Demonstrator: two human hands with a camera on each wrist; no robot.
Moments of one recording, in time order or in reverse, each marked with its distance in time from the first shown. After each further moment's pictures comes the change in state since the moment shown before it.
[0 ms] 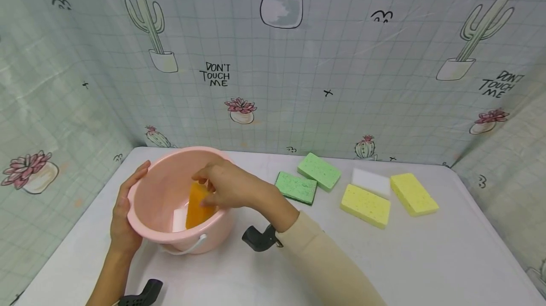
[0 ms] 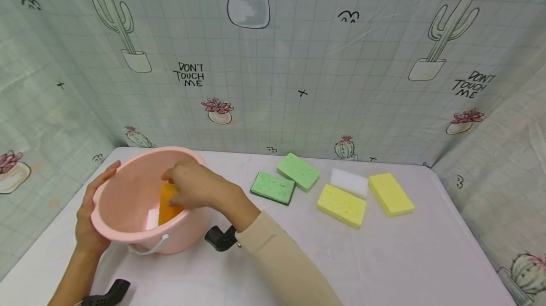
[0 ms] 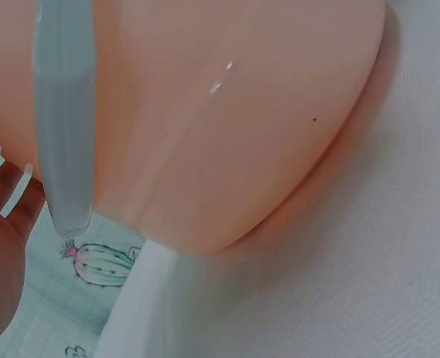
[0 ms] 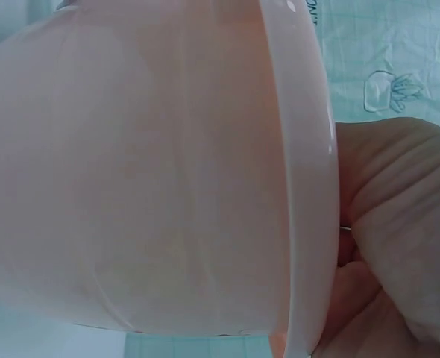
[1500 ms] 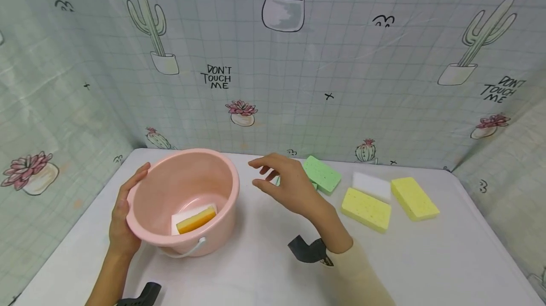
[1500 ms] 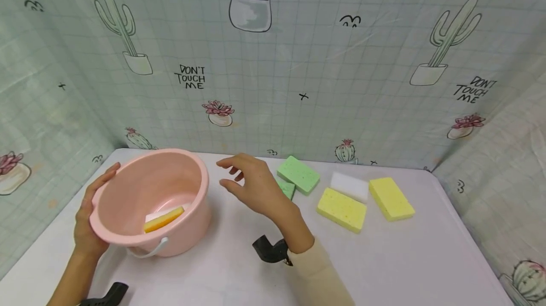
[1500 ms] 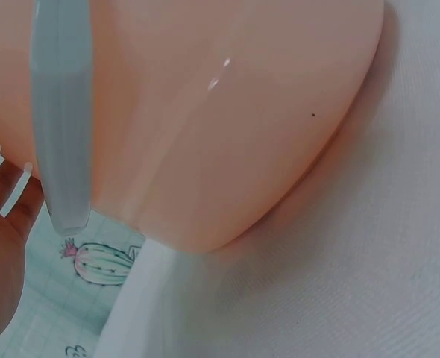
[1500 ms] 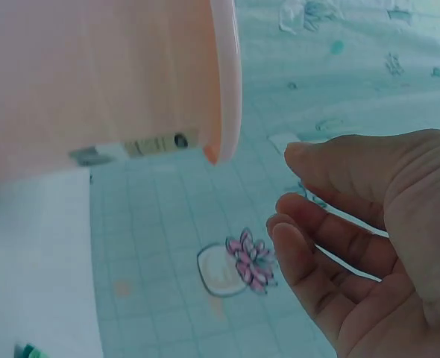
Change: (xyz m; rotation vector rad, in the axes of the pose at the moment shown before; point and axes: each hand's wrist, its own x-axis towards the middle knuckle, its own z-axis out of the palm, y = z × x) left_hand 0.001 0.000 -0.002 -0.030 -0.022 0.024; right_hand -0.080 0.060 -0.008 0.192 0.580 -0.084
